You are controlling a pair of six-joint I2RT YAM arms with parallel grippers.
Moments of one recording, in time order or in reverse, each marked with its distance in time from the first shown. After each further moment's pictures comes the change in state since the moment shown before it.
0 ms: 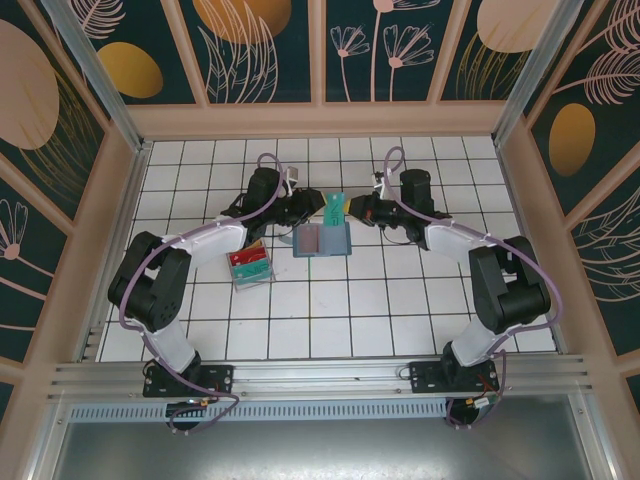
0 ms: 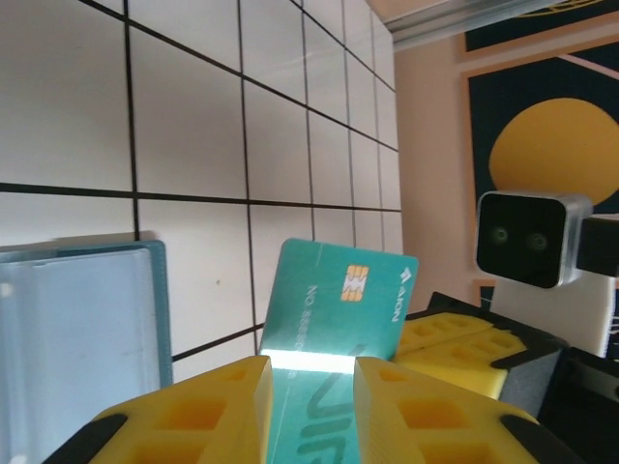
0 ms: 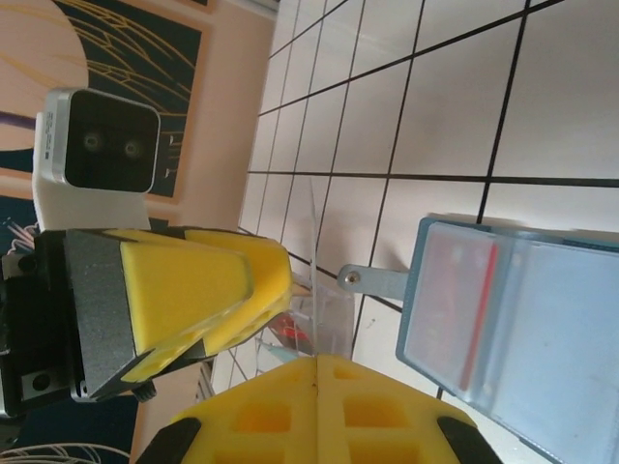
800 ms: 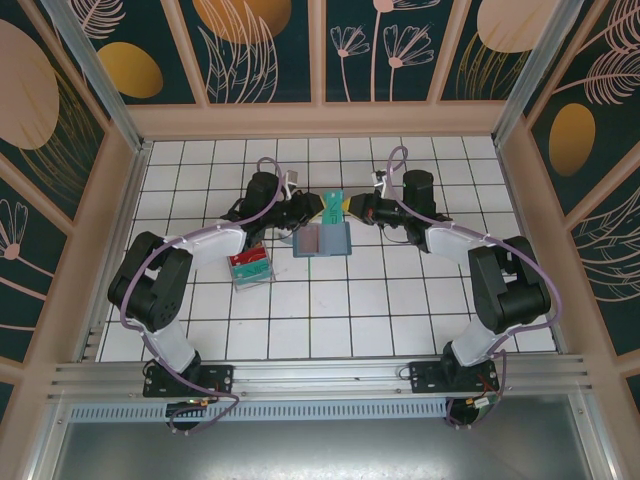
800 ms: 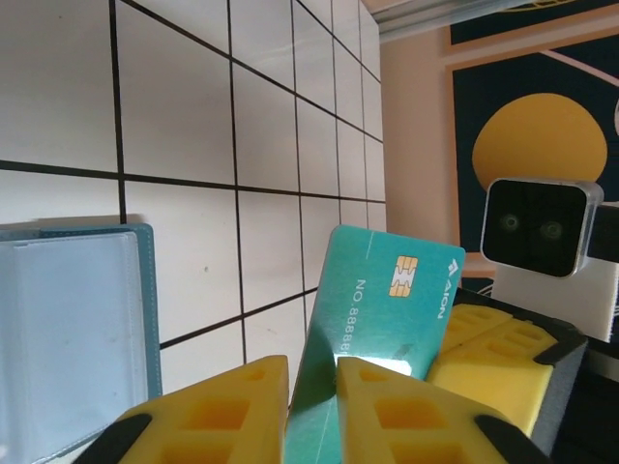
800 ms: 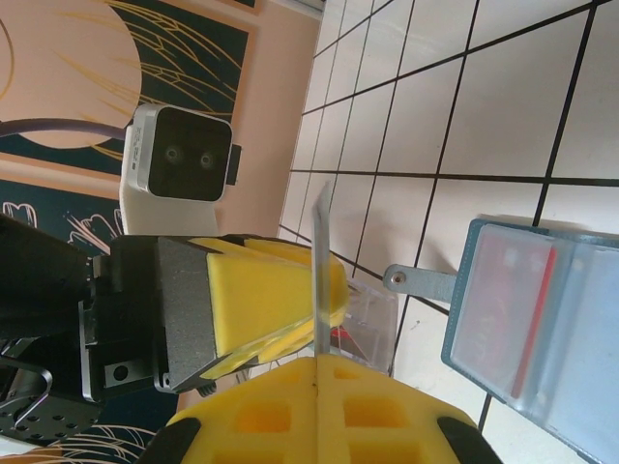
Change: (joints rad) left arm 0.003 0.000 -0.054 0.089 0.039 -0.044; right arm -0.009 0.000 -0.027 0.124 -0.059 0.083
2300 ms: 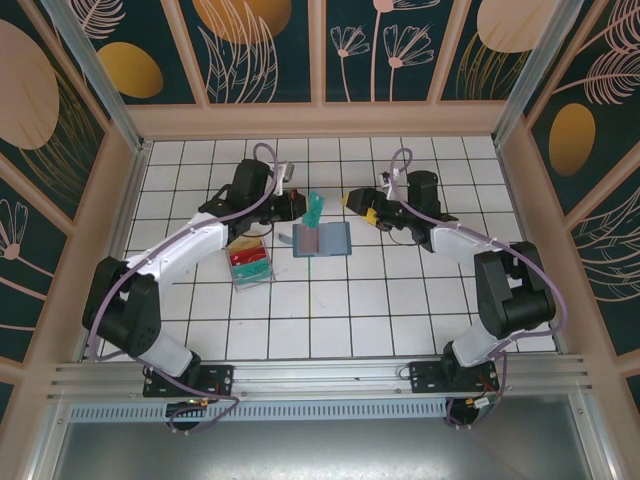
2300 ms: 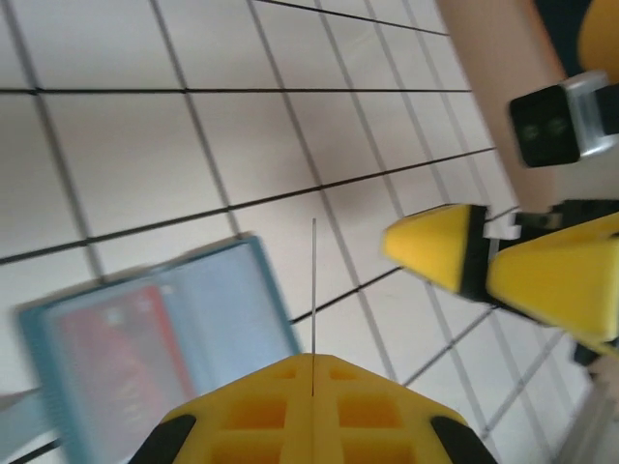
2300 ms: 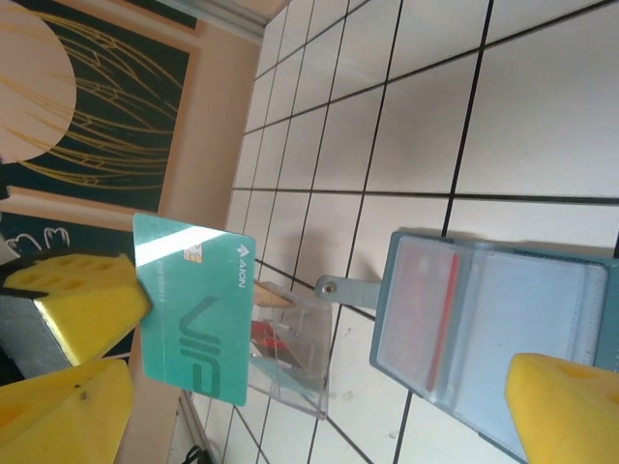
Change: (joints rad) left arm 0.014 -0.201 0.124 -0.524 -0.173 0.601; right arm -0.021 -0.048 0.002 -0.160 0.113 -0.147
